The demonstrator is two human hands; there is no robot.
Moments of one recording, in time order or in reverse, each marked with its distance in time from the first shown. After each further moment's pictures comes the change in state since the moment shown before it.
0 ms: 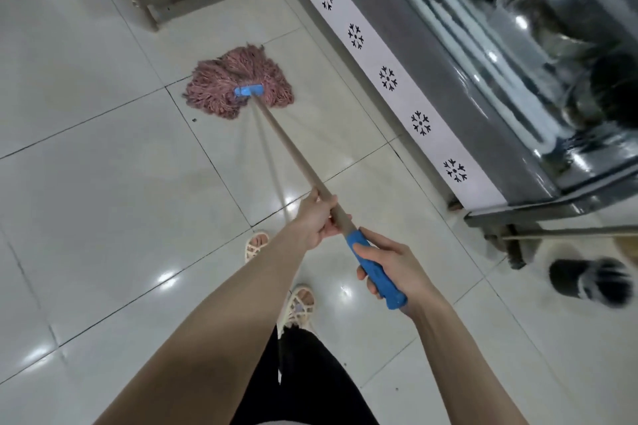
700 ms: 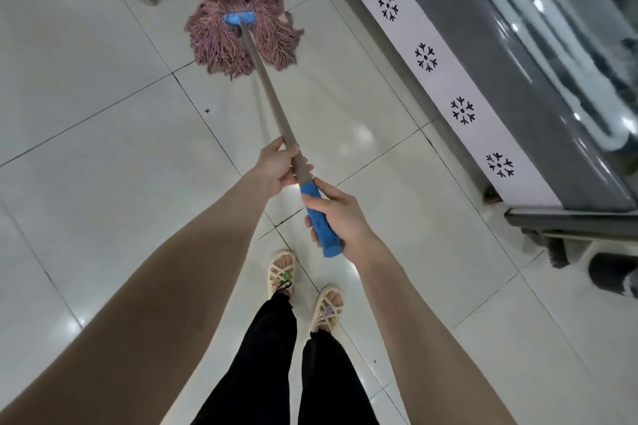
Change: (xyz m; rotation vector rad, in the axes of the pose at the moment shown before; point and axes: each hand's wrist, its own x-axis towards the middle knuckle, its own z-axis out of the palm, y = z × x) left_hand 0.096 0.164 -0.110 0.112 0.162 0.071; right_hand 0.159 -0.078 0.153 0.187 -0.091 0.042
